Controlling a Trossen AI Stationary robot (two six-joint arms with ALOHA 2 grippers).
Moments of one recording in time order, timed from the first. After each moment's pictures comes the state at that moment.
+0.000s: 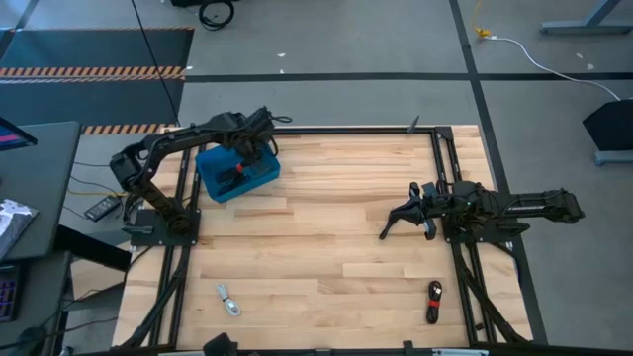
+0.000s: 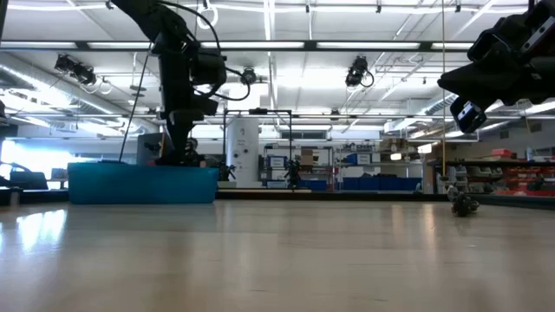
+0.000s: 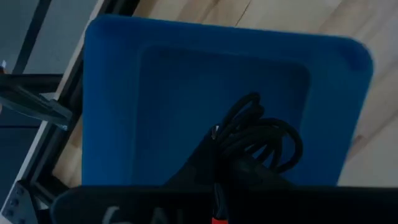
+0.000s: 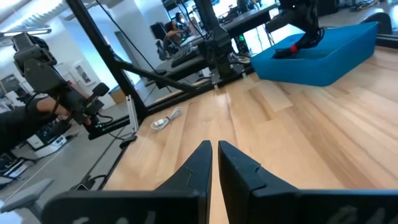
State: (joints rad) left arm 0.65 1.60 1.16 -0.88 -0.22 0.11; right arm -0.04 0.15 0.01 0.09 -0.12 0.42
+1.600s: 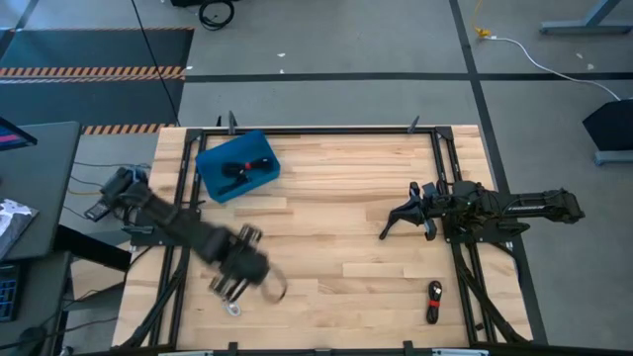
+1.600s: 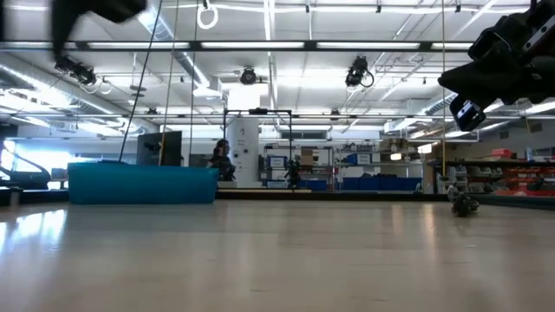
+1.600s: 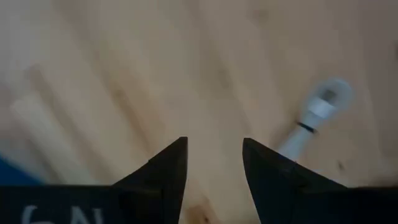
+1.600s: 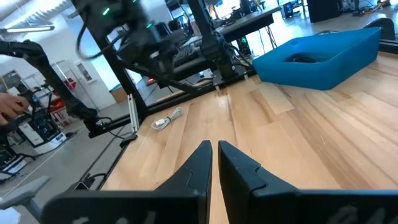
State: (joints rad) left arm -0.54 1.56 1.34 -1.25 -0.07 -0.07; right arm -0.04 0.15 0.01 0.10 -0.13 0.40
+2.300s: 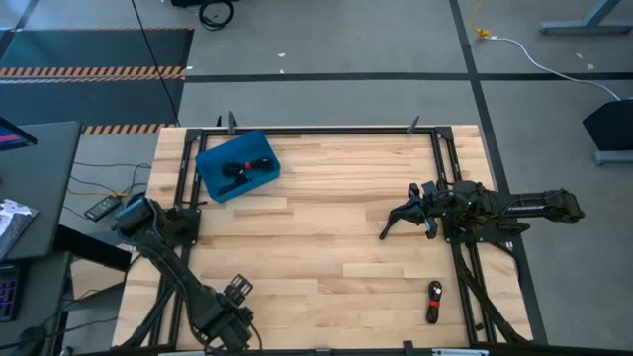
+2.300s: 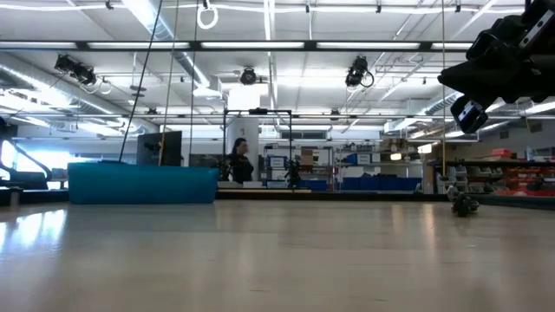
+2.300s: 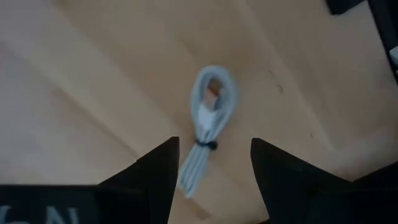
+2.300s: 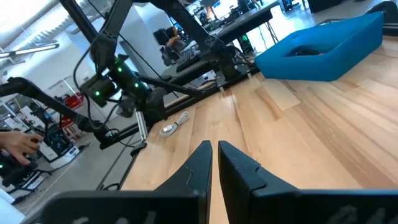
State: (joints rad) left arm -0.89 1.85 1.34 -1.13 0.01 -0.19; right arm -0.04 0.15 0.01 0.11 -0.13 0.49
